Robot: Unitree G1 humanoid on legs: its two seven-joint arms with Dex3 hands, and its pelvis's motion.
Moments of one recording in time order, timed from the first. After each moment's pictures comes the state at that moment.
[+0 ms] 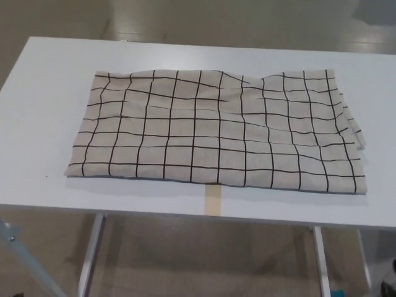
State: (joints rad) left_arm -0.03 0.39 0.35 0.89 -0.12 -0.22 -0.06; right_arm 0.04 -0.16 -0.34 0.68 0.07 -0.27 -0.01
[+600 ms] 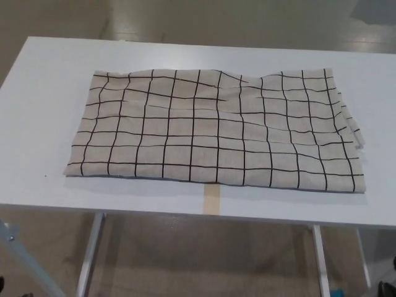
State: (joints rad) left_arm 0.10 0.40 0.30 0.74 -0.14 -0.43 -0.22; right_arm 0.12 -0.09 -0.33 0.59 0.09 -0.35 -0.01
